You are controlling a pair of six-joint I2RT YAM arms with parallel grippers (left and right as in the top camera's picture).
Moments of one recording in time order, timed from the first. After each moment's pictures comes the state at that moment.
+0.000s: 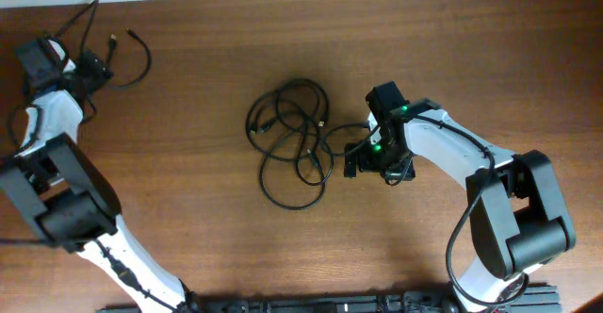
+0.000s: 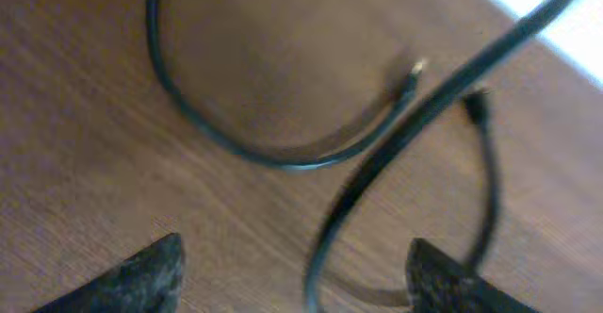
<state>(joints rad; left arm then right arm) 0.46 2.17 1.58 -0.22 0.09 -0.24 0.33 1.83 1.08 -0.81 -0.27 0.36</state>
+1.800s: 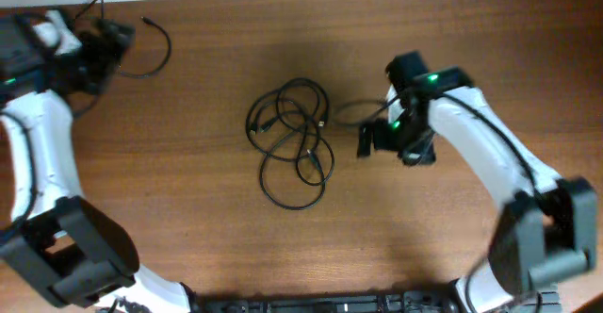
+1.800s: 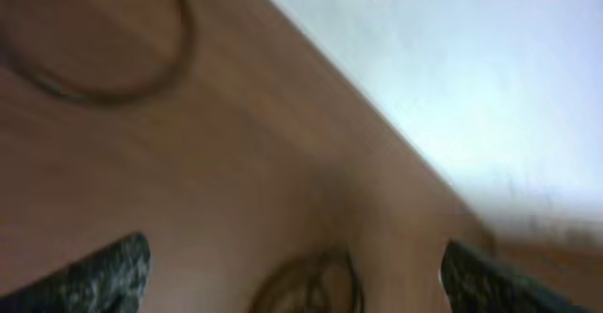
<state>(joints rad) 0.39 1.81 1.60 -0.64 0.64 -0.46 0.25 1.70 1.35 -1.18 -0.27 0.35</state>
